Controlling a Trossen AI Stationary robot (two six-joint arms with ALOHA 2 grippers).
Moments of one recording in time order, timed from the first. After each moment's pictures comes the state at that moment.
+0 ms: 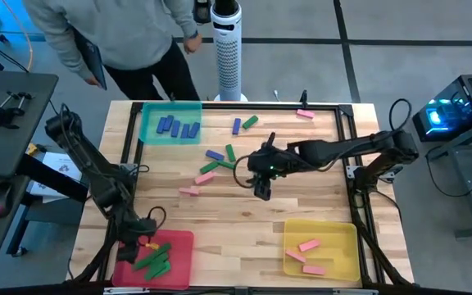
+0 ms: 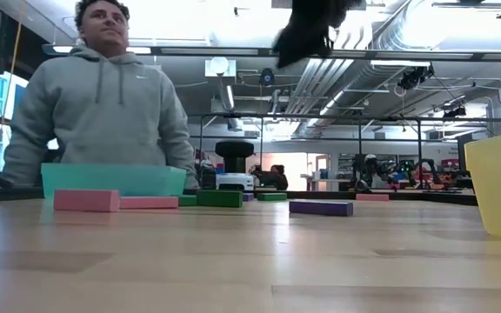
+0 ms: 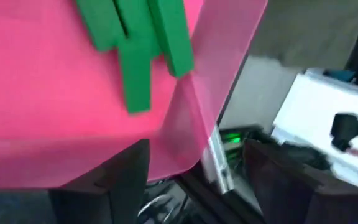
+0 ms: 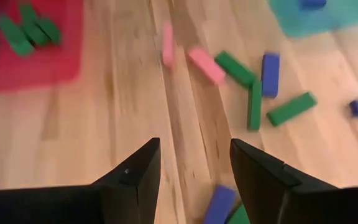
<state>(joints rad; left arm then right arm) -0.90 1.10 0.68 -0.51 0.43 -1.34 0.09 1.59 1.35 -0.61 0.10 0.23</state>
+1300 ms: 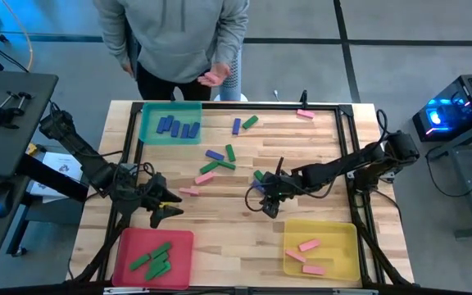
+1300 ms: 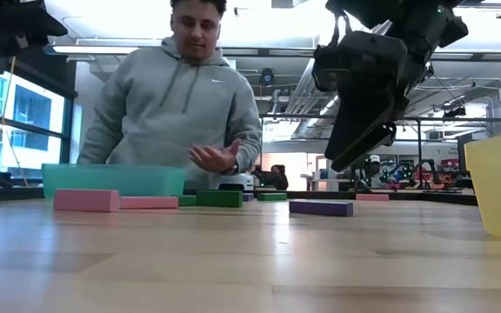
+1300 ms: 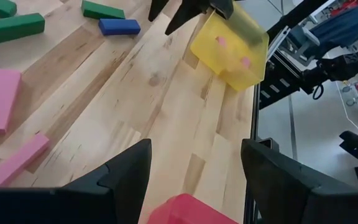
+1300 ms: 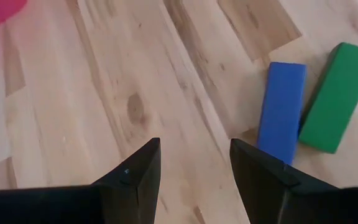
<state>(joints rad) -0.73 0.89 0.68 -0.44 -0.53 -1.06 0.20 1.59 0.88 -0.26 0.07 0.64</state>
